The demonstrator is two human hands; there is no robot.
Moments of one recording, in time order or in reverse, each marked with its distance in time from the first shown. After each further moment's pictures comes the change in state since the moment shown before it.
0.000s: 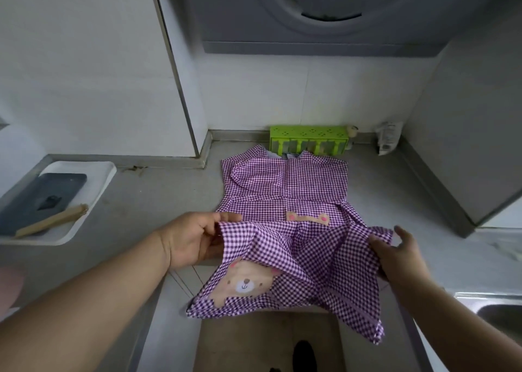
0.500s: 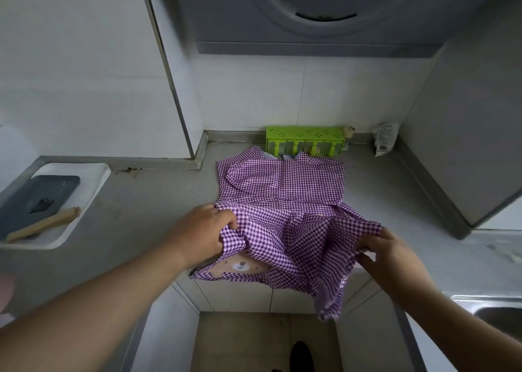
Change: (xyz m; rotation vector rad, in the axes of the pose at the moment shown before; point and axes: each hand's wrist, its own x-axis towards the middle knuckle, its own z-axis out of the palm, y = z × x) left_hand 0.009 0.002 0.020 1.595 0.313 0.723; right_hand 0.006 0.000 -0.018 -0.897 -0.117 -0.809
